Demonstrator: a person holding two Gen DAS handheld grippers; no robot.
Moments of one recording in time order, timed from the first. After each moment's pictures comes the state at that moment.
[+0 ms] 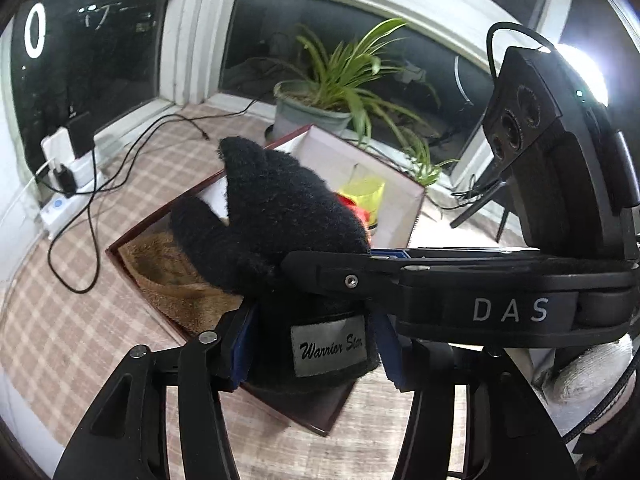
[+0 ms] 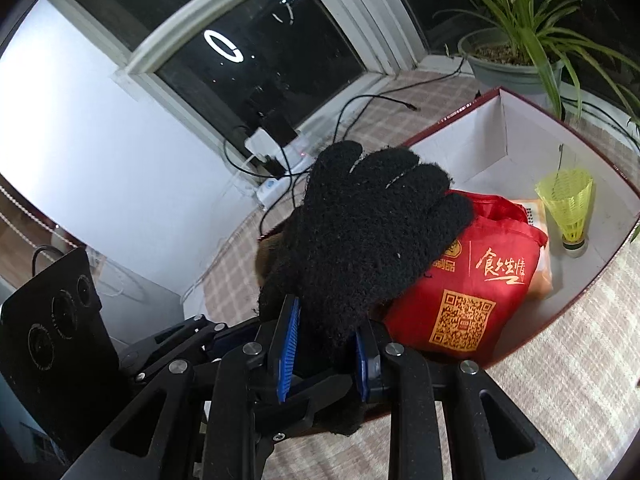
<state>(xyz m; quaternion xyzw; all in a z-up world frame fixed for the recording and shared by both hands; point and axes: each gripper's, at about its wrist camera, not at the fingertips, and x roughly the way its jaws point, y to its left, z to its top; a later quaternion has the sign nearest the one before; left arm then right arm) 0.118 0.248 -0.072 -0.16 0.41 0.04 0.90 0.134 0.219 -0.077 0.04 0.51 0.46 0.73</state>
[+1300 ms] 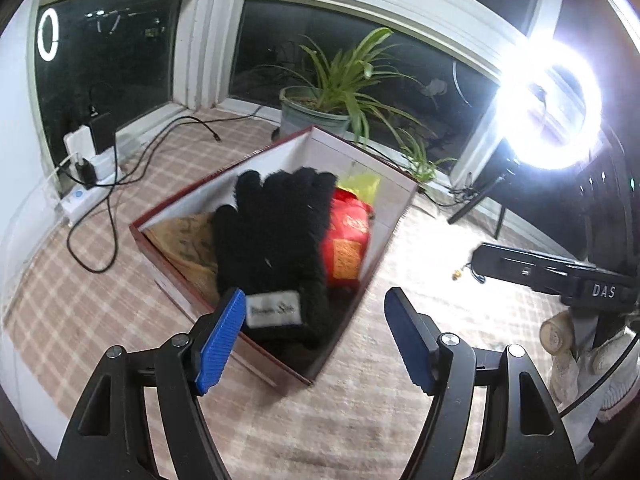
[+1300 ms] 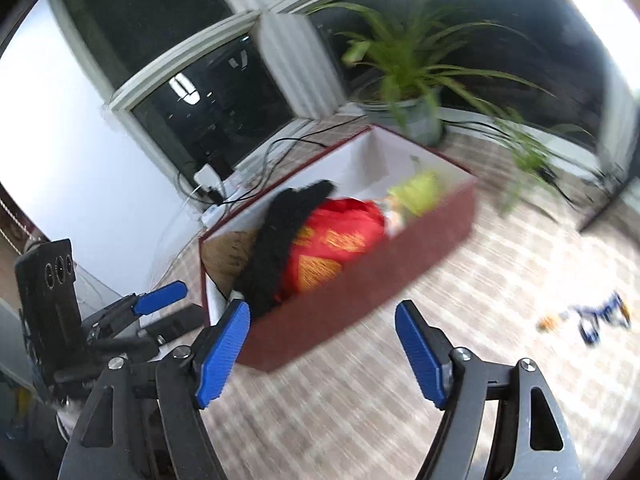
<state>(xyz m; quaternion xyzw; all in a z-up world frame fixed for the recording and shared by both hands) 0.084 0.226 -0.058 -0.15 0.40 0.05 0.90 0.100 0.074 -0.052 0.04 0.45 0.36 0.81</state>
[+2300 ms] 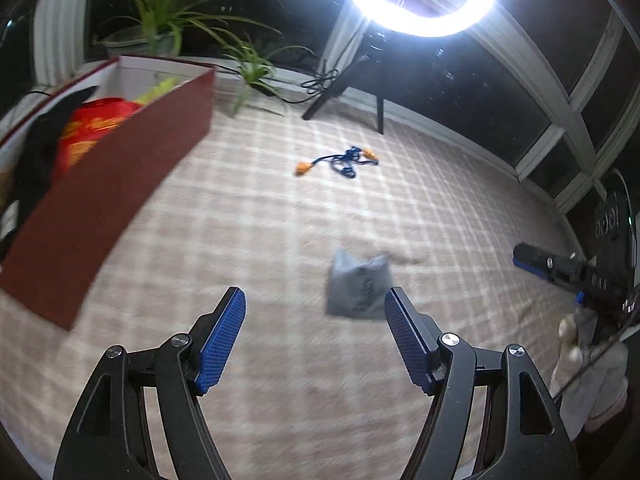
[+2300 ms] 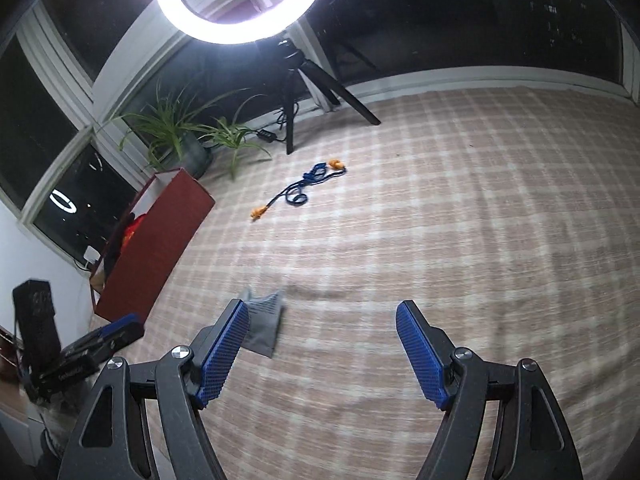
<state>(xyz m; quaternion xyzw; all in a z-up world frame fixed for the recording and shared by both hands) 0.107 0.040 -0.103 -0.12 0.47 -0.11 0.87 -0.005 -0.217 -0.096 0.17 0.45 0.11 0.87</state>
